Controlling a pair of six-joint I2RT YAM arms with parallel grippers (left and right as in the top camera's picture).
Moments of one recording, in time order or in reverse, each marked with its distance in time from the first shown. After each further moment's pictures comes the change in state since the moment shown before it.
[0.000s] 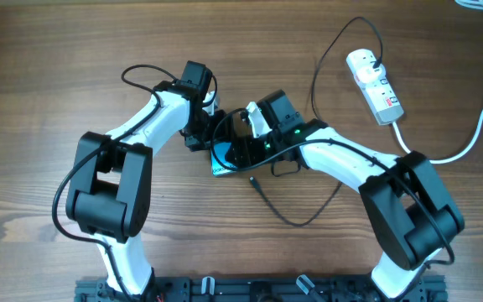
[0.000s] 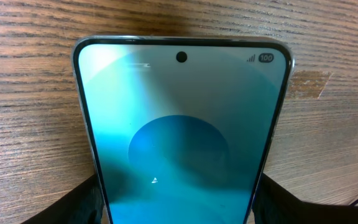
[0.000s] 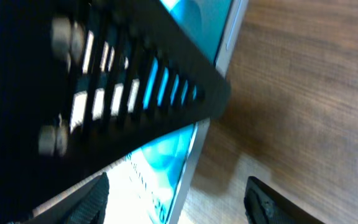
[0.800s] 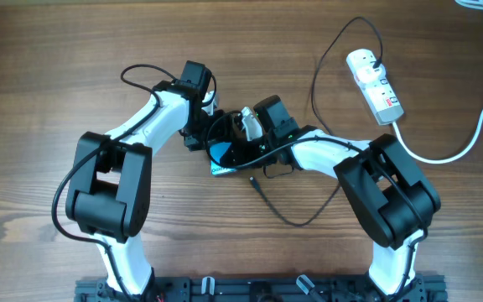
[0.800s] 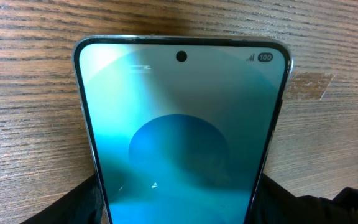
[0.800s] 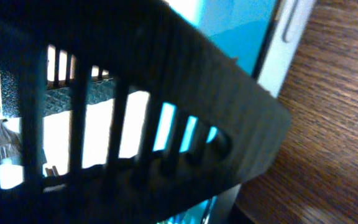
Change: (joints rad) left arm 0.003 0.000 0.000 -0.002 -0.005 0.004; right arm 0.001 0.142 -0.027 0.228 -0.206 0.114
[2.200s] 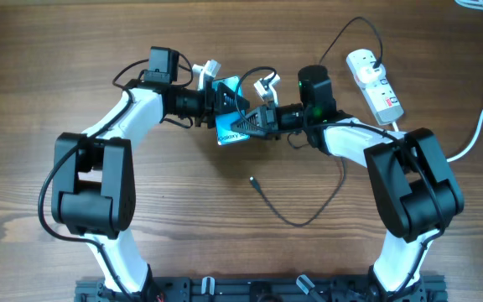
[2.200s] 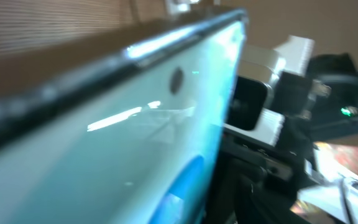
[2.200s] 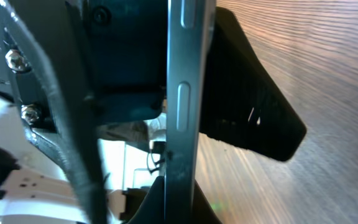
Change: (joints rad) left arm 0.147 -0.005 -0.015 0.315 0.865 0.007; right arm -0.216 -0.032 -0.021 0.478 -0.562 0.381
